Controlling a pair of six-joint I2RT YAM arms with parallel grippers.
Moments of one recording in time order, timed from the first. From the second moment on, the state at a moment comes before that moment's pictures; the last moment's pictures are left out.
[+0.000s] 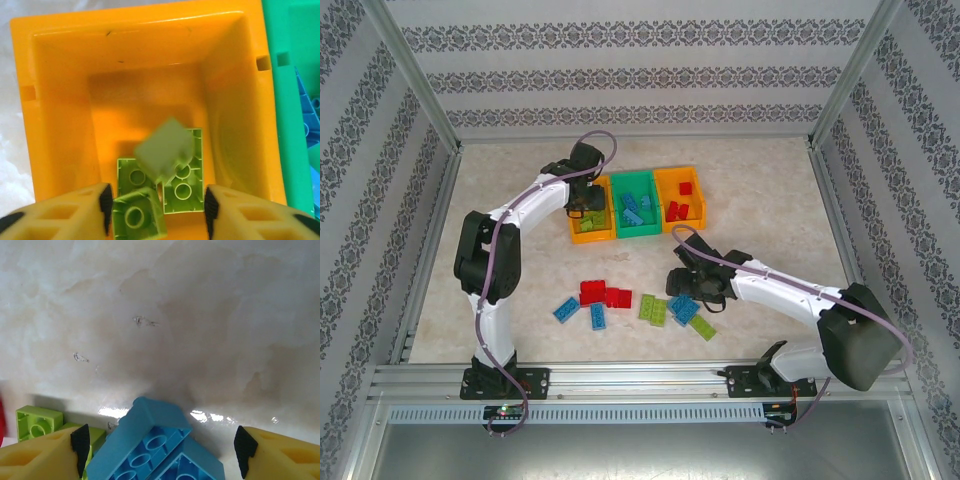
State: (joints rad) left arm -0.35 1.99 1.60 -0.73 -0.10 -0.40; right arm 0.71 1.36 0.74 -0.62 0.01 0.84
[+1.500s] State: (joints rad) left arm -0.35 1.53 1.11 -0.64 -0.12 -0.43; right arm 0.63 1.65 1.26 -0.59 0.03 0.75
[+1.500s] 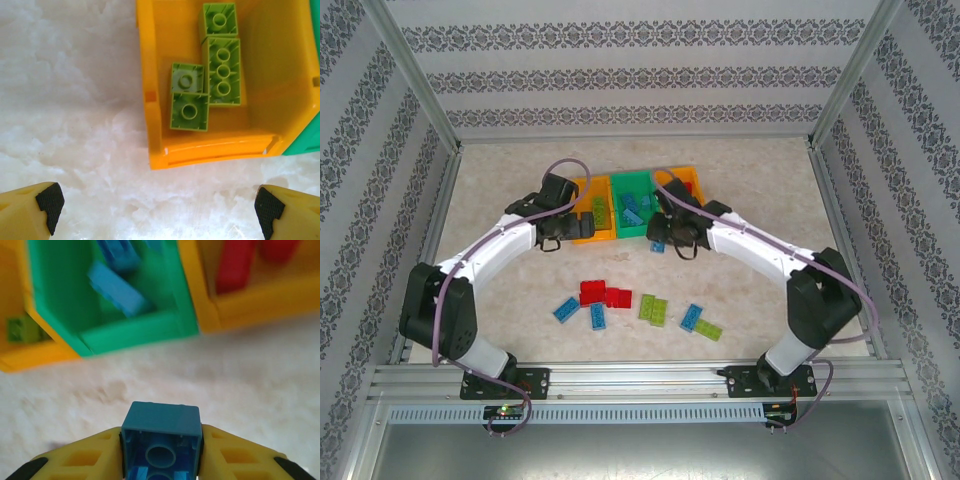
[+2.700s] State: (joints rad) left arm -0.53 1.56 0.91 -0.68 0.08 -0.71; right arm 0.55 1.95 1.62 -0.57 0.04 0.62
